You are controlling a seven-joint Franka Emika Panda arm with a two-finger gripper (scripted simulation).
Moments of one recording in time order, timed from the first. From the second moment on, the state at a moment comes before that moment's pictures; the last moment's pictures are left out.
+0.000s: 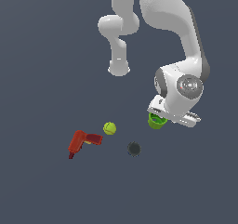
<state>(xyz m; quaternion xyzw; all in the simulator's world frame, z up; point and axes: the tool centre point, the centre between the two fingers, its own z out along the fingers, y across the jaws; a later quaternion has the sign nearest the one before) -0.011 0.237 0.103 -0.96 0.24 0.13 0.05</state>
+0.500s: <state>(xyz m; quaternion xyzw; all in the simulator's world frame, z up) -0.017 0.241 0.079 -0.96 0.24 0.13 0.05</state>
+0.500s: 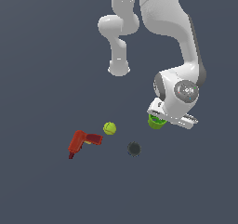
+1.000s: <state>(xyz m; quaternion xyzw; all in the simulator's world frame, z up) -0.018 0.242 0.074 -0.96 0.24 0.13 0.05</state>
